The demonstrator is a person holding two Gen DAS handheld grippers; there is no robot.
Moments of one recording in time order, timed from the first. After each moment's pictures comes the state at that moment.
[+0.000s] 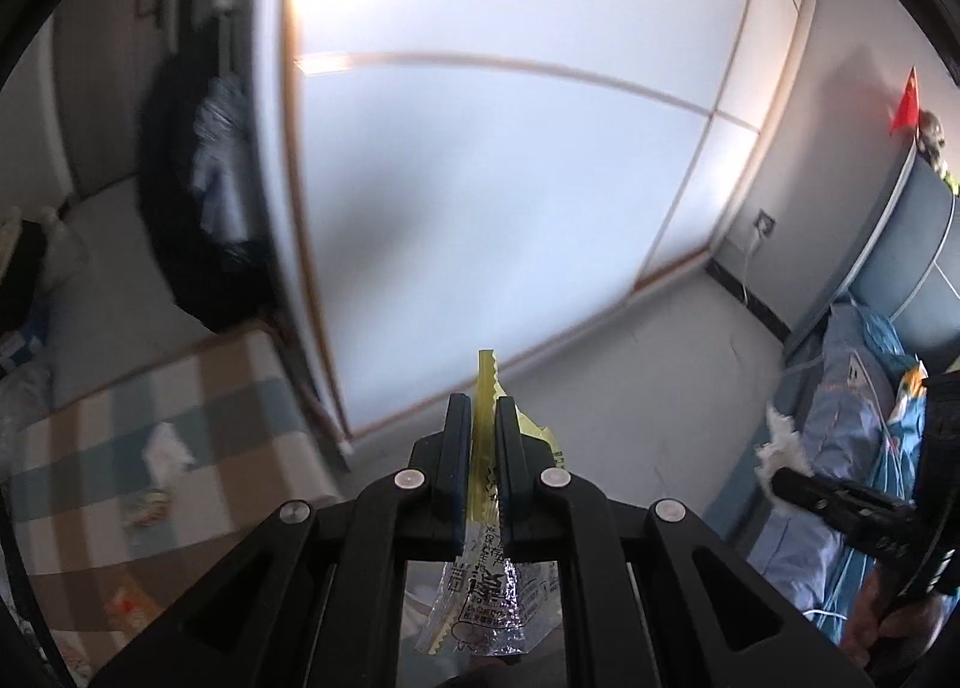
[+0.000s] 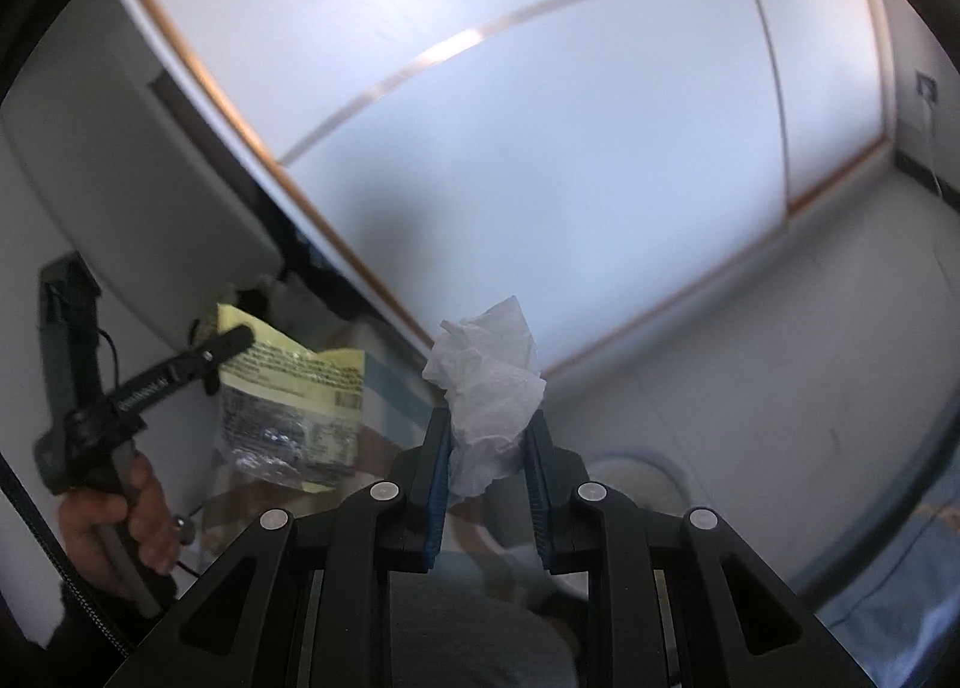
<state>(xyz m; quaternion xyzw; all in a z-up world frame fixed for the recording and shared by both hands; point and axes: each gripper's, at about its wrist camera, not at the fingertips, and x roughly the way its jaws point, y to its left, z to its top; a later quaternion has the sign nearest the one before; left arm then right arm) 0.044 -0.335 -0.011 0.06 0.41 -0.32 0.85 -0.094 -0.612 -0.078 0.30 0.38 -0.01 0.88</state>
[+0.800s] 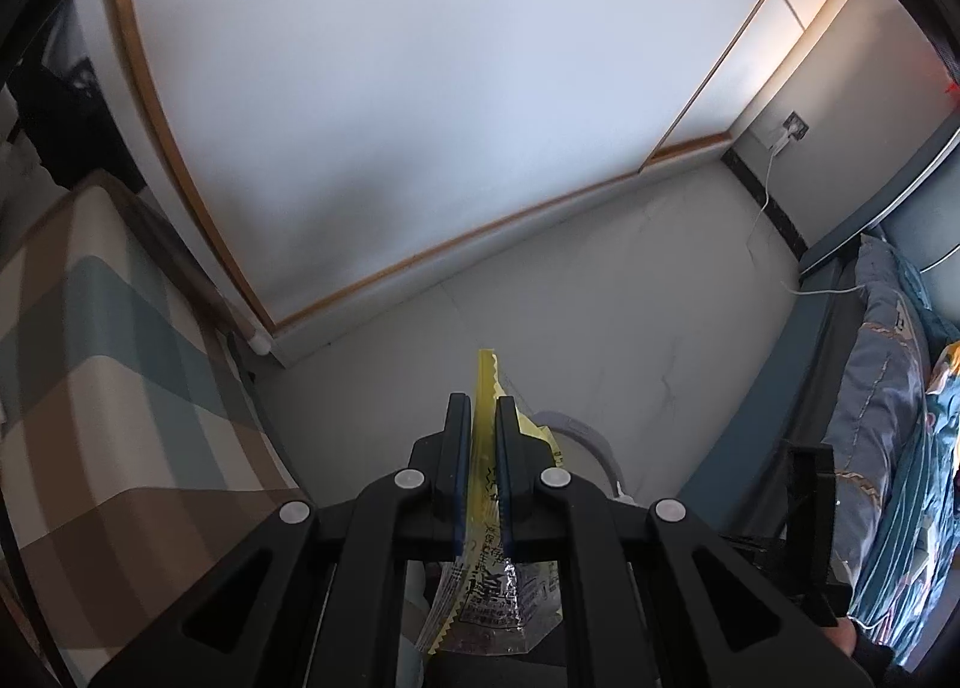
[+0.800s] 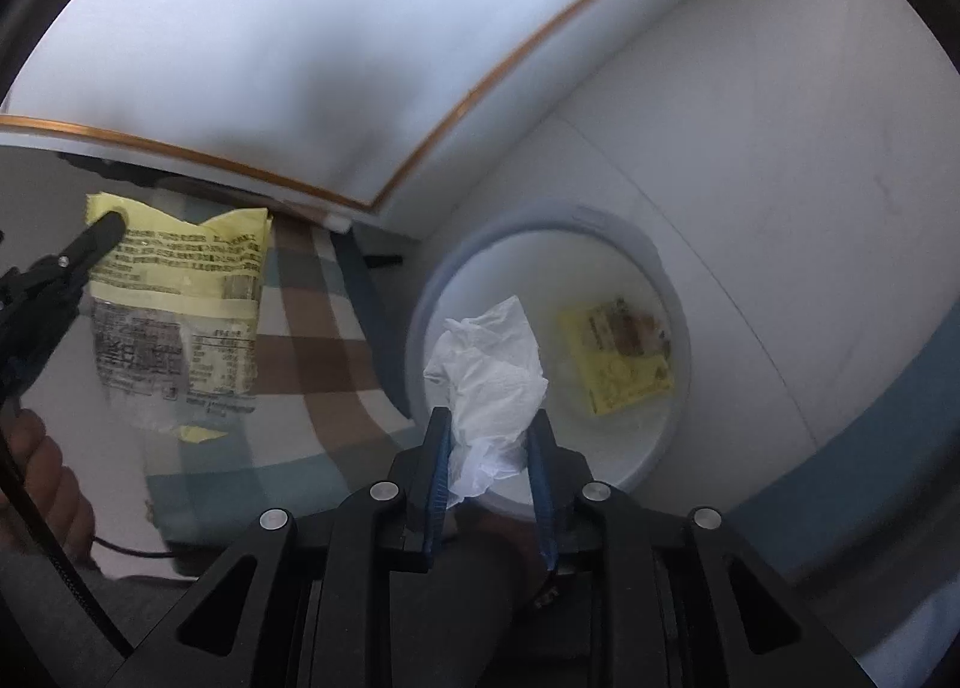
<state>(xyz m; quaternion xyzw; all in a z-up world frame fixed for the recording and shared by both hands) 0.082 -0.417 -0.134 0.08 0.56 -0.31 0.77 -0.035 -0.637 -0.319 0.41 0.58 0.01 0.70</state>
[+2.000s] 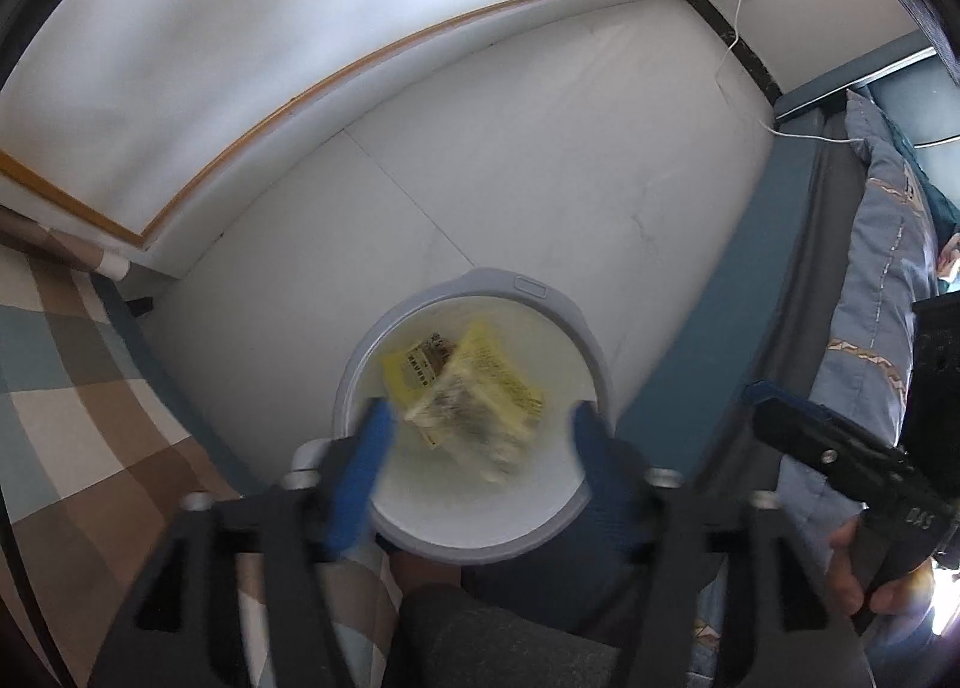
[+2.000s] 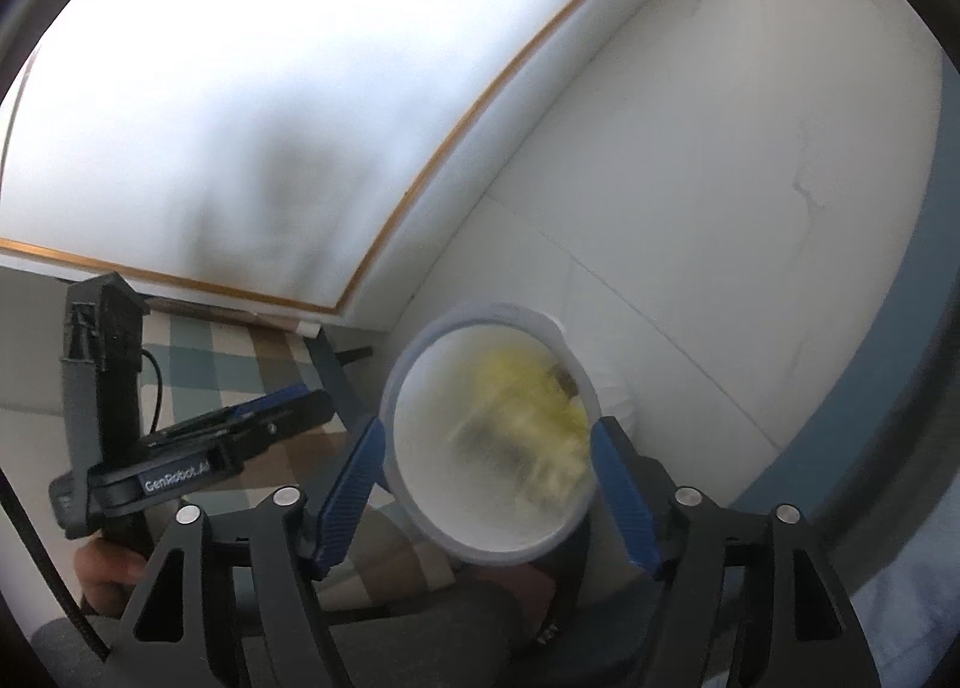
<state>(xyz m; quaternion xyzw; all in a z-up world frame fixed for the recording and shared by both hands) 0.061 -0.479 -0.214 0.16 0.67 -0.37 0.62 -0.068 -0.682 -0.280 0.45 0.52 -0.09 0.72</state>
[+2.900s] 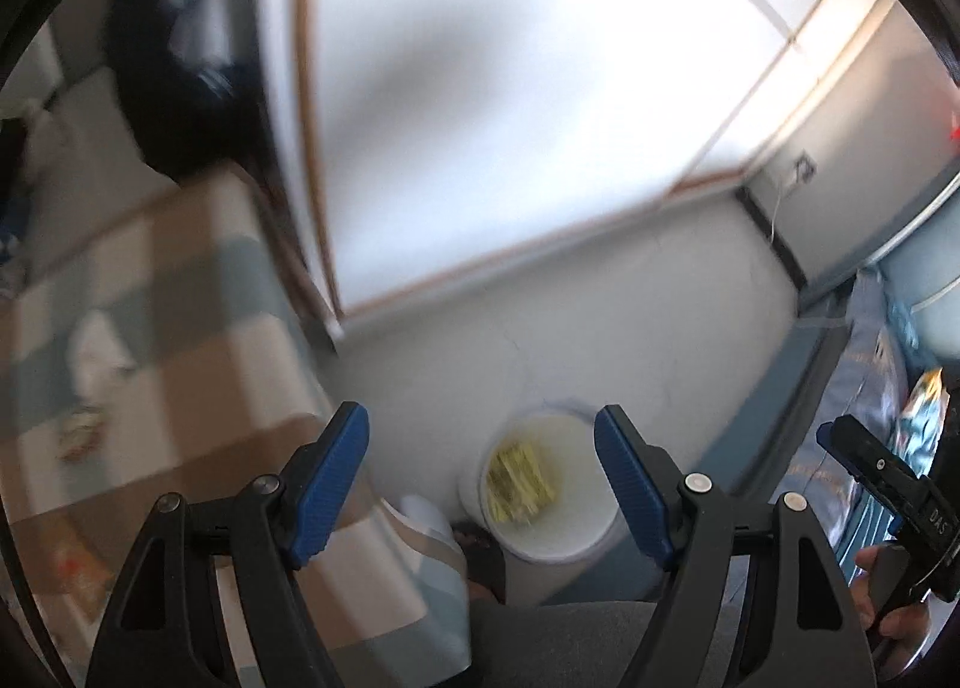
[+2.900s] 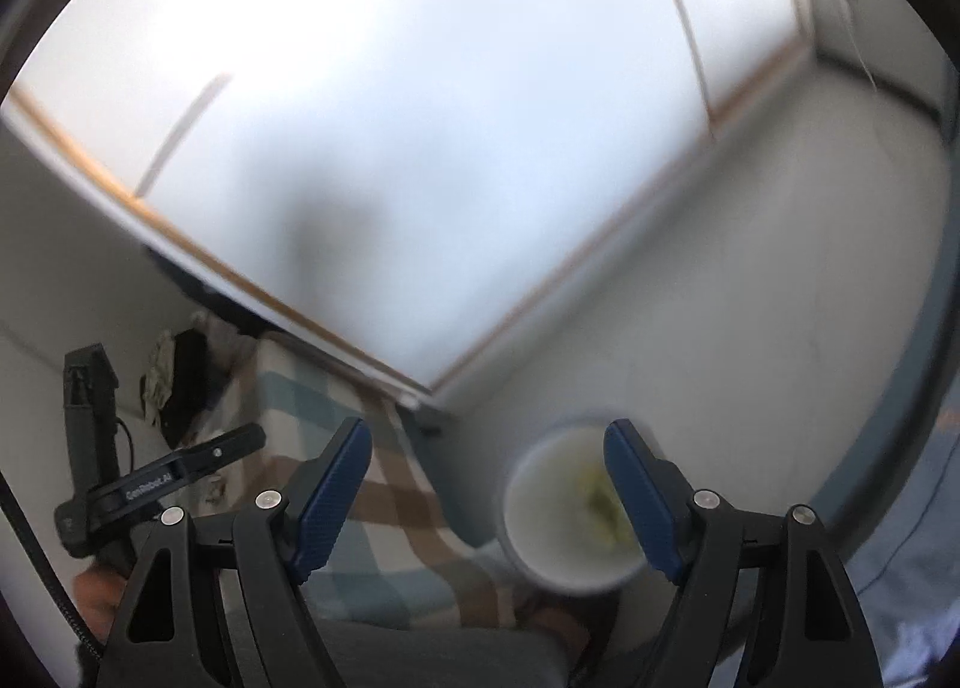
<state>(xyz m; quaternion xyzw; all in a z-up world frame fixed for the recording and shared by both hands) 0.081 -0.332 -0.050 0.04 0.53 -0.29 0.79 -0.059 -0.627 -0.113 0.36 0.40 -0.09 0.84</state>
